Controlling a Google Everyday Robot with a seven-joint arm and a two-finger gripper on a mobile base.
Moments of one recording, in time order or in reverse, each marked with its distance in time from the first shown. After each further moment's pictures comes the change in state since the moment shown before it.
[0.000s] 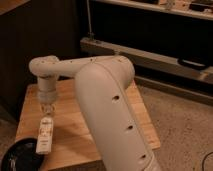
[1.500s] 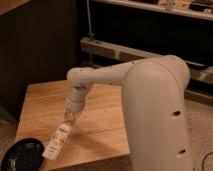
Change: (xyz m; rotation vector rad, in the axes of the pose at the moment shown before) arm 0.031 -0.096 0.005 -0.187 -0.021 0.391
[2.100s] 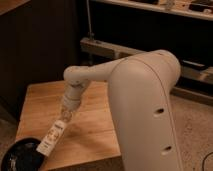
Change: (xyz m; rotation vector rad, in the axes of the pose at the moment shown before) arm -0.006 0.026 0.003 -0.043 -0.009 0.035
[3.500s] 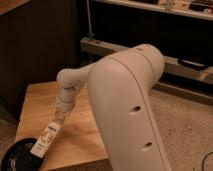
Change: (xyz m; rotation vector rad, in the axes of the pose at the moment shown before) arm 0.006 0.026 0.023 -0.009 -0.017 -0.028
